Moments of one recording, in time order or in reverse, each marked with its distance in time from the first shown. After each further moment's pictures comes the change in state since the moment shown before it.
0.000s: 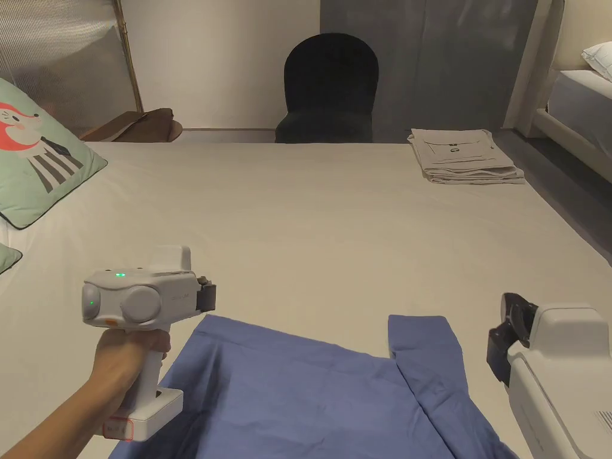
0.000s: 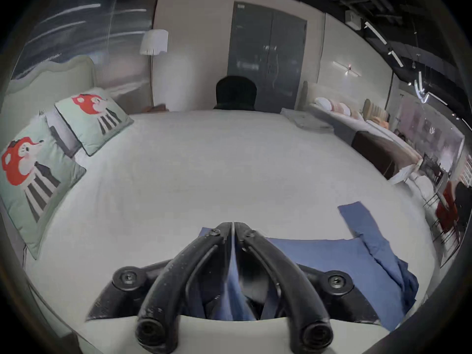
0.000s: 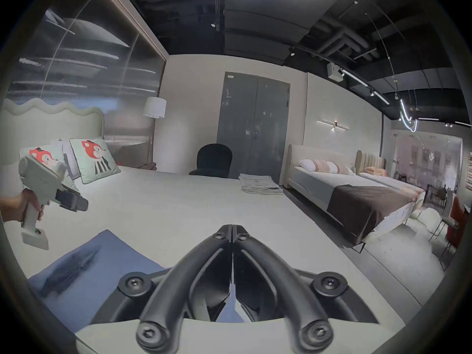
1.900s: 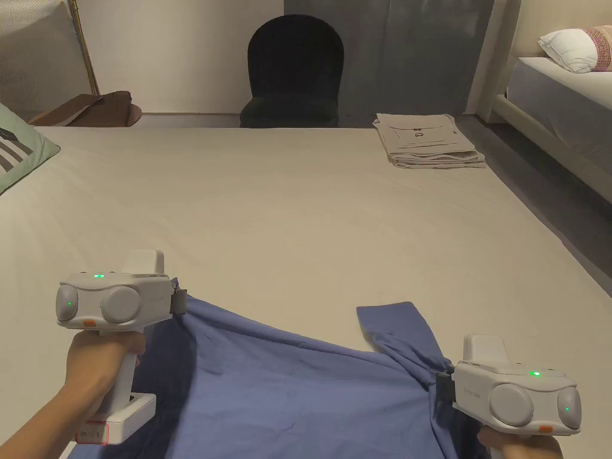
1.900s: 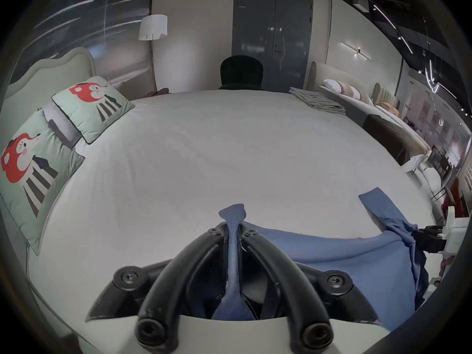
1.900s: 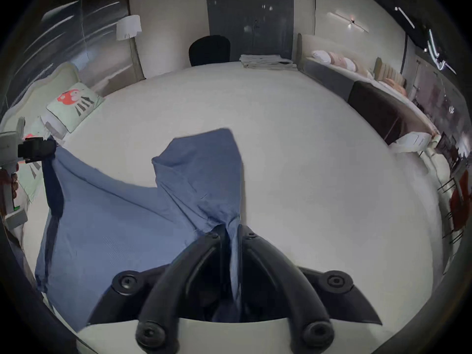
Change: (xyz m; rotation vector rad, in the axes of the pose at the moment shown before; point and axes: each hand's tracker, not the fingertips) left arm 0.014 -0.022 0.004 -0.039 0.045 -0.014; right arm 0.038 -0.108 -0.098 -0.657 0.066 -0.122
